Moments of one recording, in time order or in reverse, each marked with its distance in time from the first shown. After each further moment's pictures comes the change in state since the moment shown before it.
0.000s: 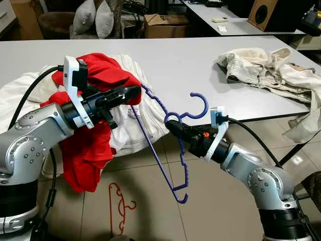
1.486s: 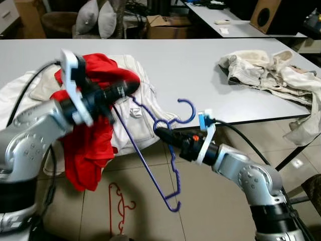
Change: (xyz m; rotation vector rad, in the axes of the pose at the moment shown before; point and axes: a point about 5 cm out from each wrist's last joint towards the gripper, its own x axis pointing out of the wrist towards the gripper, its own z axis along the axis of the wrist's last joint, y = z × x) left arm 0.000 -0.004 0.000 0.023 0.023 -0.058; right arm 0.015 0.003 -0.011 0.087 0.051 0.079
